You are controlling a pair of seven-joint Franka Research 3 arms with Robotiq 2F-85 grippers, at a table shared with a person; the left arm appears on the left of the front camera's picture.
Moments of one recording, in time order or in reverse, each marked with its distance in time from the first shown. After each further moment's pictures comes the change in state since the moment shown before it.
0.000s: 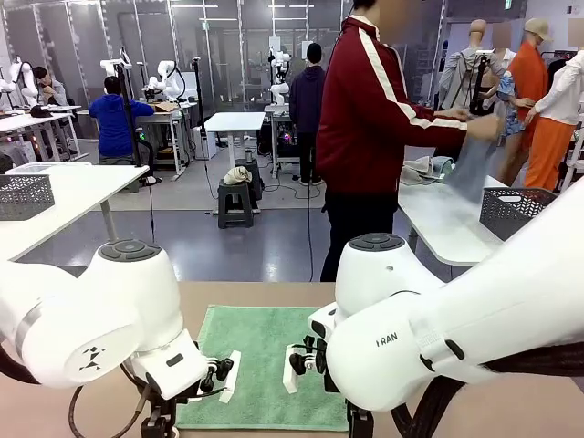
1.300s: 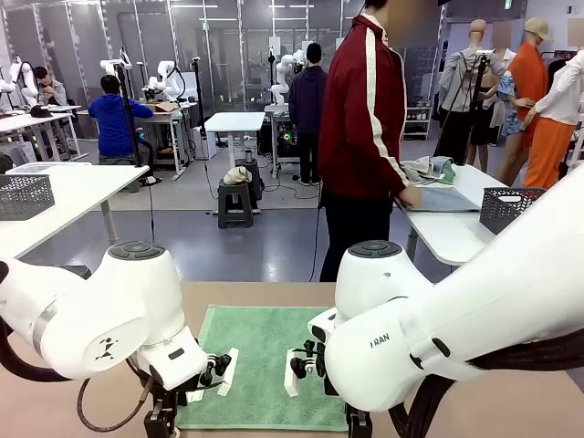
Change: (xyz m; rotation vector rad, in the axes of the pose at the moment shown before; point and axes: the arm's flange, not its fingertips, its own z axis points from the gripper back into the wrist) left arm -0.009 0.027 -0.019 -0.025 0.001 -0.005; right arm 0.000 -0.009 -0.015 0.010 -0.004 0.008
